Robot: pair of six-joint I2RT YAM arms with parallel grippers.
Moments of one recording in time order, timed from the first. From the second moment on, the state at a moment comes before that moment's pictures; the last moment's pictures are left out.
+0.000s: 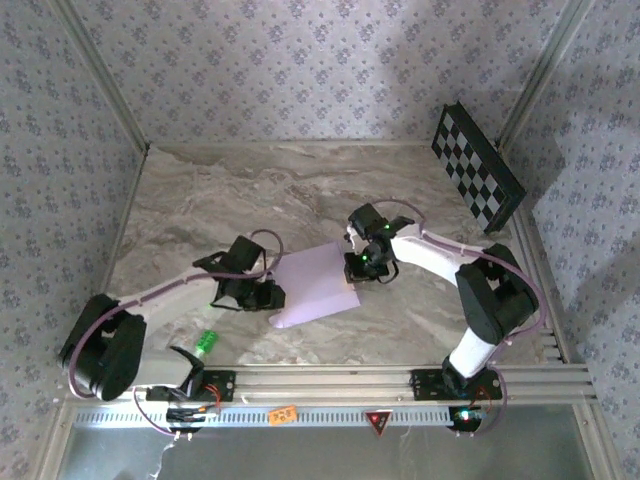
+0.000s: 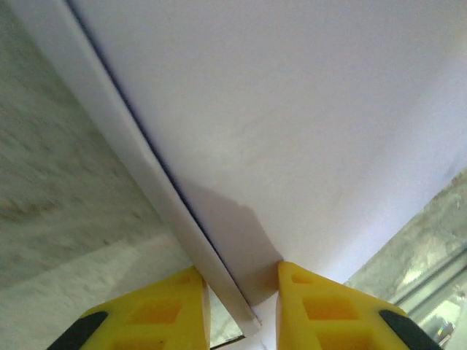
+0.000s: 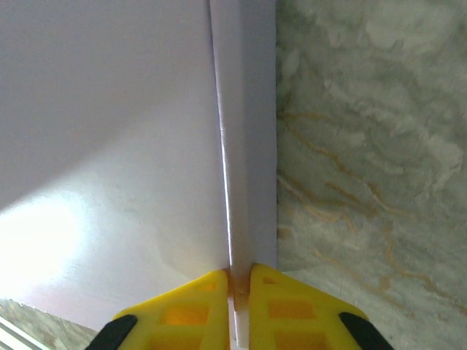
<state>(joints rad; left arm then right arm) -0.60 1.30 0.63 -0.52 0.43 -0.56 0.62 1.66 1.06 -0.72 -0.30 0.37</state>
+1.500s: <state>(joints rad) -0.54 1.92 1.35 -0.86 0.53 0.11 0.54 1.38 0.96 -0.72 -0.24 0.34</state>
